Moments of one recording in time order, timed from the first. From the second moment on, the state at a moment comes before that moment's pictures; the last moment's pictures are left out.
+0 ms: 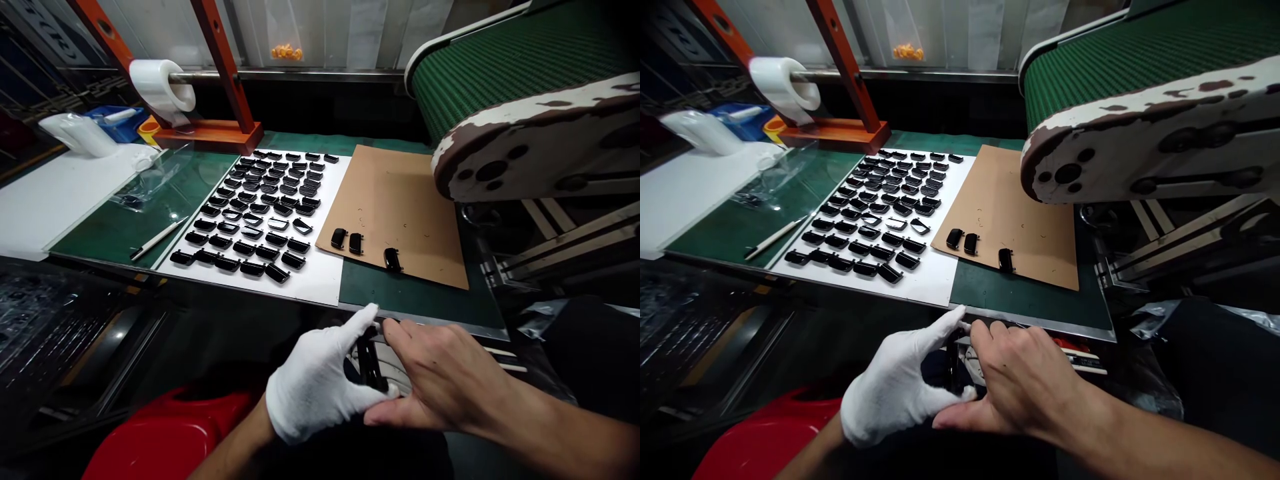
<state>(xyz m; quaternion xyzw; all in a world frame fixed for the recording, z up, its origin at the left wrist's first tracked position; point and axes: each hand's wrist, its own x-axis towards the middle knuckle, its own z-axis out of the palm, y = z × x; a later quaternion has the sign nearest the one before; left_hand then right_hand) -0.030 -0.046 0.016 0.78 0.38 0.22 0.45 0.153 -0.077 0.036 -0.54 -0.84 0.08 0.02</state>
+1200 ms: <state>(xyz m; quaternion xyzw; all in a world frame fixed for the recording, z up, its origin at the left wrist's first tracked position) -0.025 -0.050 0.008 0.75 0.41 0.23 0.47 0.157 -0.081 0.017 -0.50 -0.87 -0.01 0.02</state>
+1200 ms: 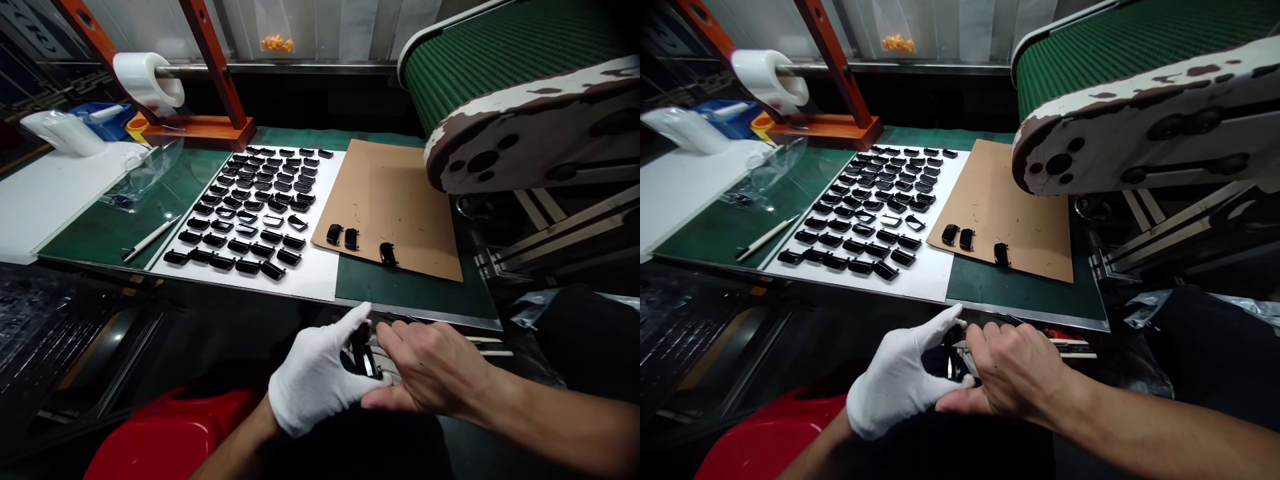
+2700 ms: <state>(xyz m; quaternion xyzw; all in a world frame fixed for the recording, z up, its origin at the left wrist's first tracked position) -0.021 -0.046 0.011 0.74 0.41 0.23 0.48 0.159 -0.078 0.018 -0.48 -0.87 -0.07 0.07</state>
